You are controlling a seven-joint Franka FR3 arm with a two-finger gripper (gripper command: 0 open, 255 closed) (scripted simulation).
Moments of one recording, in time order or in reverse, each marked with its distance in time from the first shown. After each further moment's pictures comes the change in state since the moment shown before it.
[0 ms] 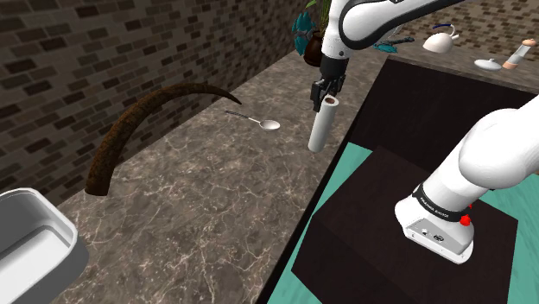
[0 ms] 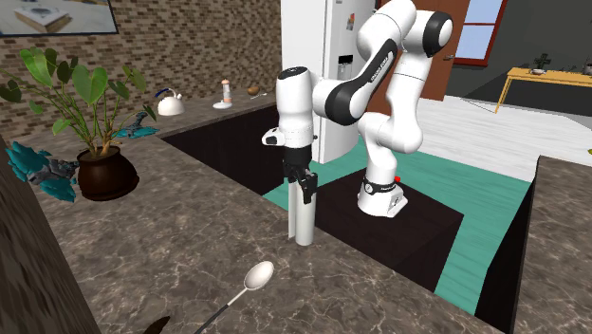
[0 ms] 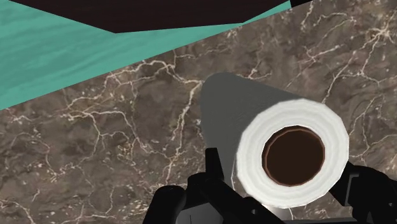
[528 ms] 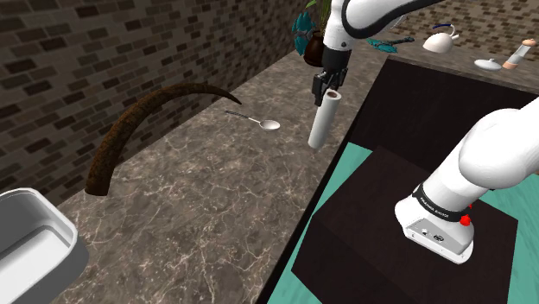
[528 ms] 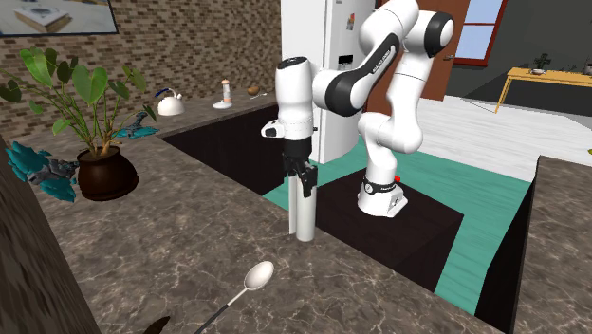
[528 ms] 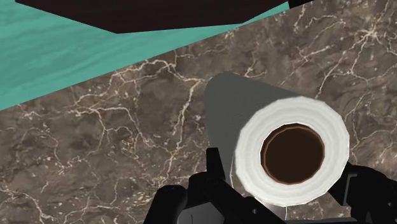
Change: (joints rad) arm -0.001 -0.024 -0.003 0.037 -0.002 -0.062 0.001
